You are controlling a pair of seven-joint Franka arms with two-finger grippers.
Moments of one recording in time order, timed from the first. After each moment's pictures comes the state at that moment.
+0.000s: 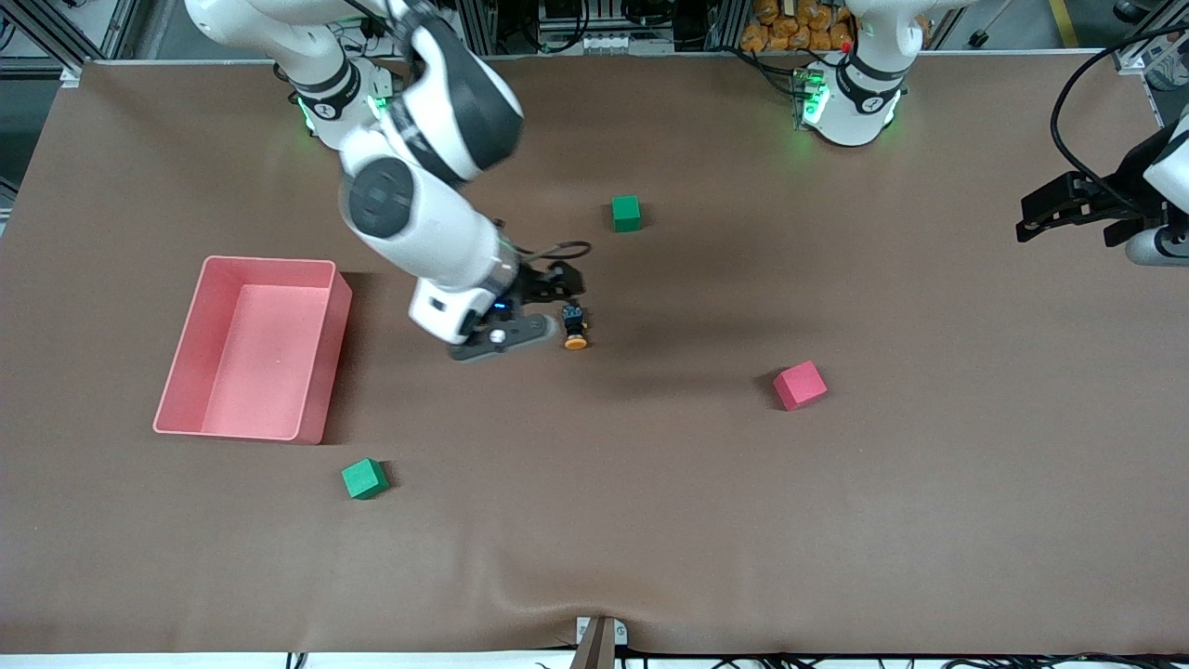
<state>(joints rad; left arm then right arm) 0.16 0.06 -0.22 -1.44 0.00 1.43 0.00 0.68 0.40 -0.17 -1.43 0.37 1.92 0.23</state>
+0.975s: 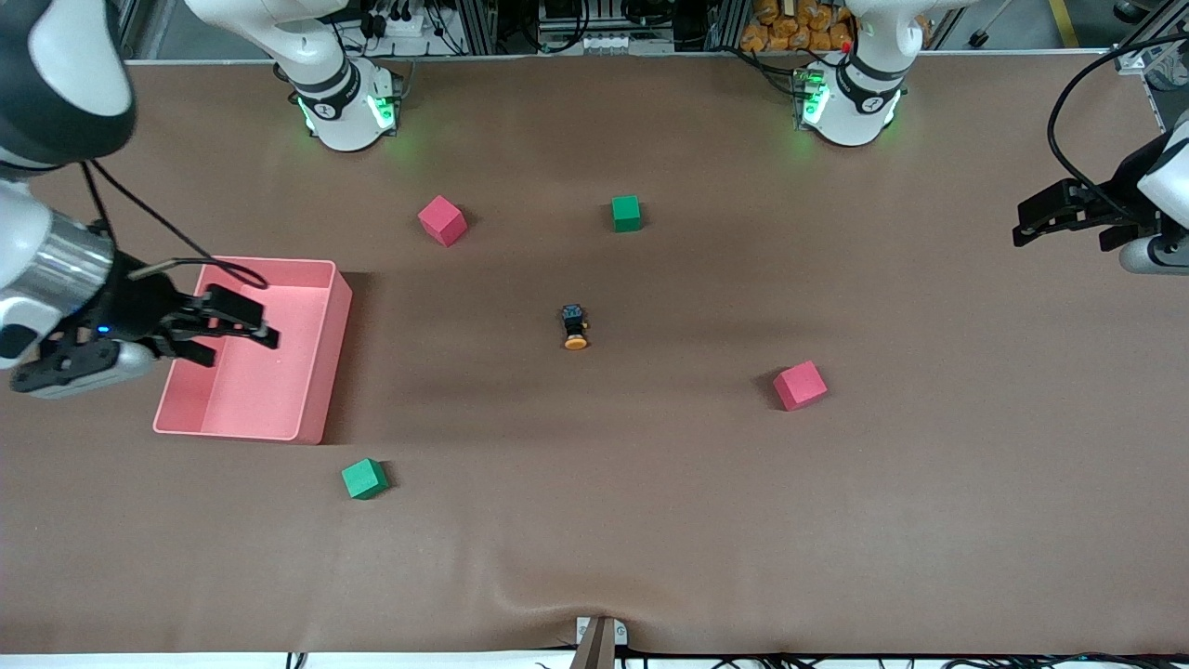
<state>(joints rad) 0.16 0.07 -0.22 -1.44 0.00 1.43 0.00 0.14 0.22 -0.10 -1.44 0.32 1.75 -0.10</state>
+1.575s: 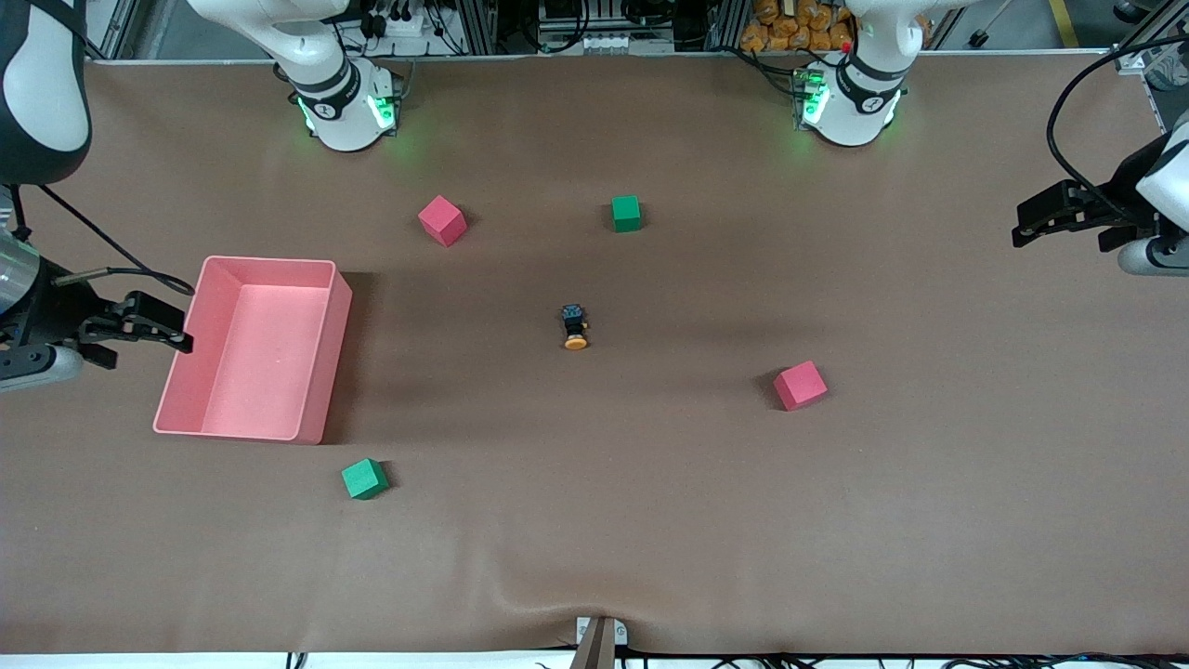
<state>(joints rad) 0.16 0.07 -0.22 -1.44 0.00 1.43 0.00 0.06 0.22 -0.09 -1.47 0.08 1.74 -0.21</state>
